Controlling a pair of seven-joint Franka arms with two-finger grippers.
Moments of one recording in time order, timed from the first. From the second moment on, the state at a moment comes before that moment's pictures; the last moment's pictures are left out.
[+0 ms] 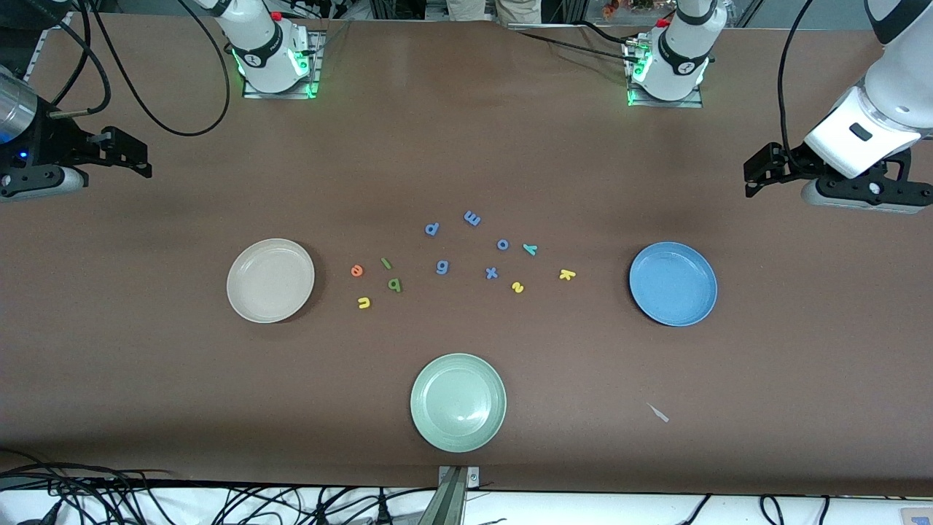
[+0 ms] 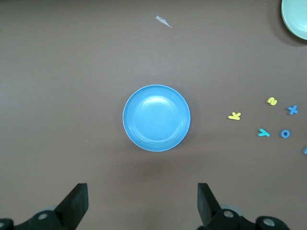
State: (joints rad) left arm -0.07 0.00 -0.05 -1.67 0.03 1.66 -0.01; right arm 0.07 0.01 -0.04 -1.63 0.00 1.57 -0.14
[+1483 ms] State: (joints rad) left arm -0.07 0.00 -0.05 -1.67 0.03 1.66 -0.01; right arm 0.07 0.01 -0.04 -1.63 0.00 1.57 -0.06
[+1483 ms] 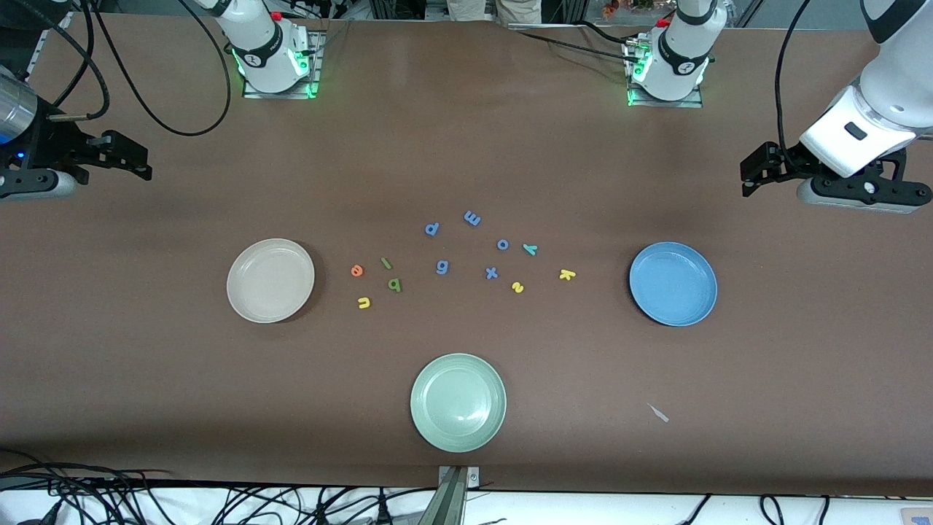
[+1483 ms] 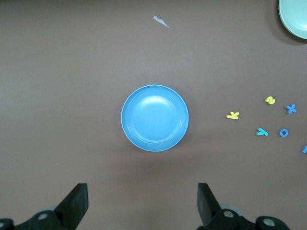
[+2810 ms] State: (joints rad) left arm -0.07 0.00 -0.05 -1.67 0.03 1.65 -0.01; right arm 0.07 0.02 -0.04 -1.63 0.00 1.57 -0.05
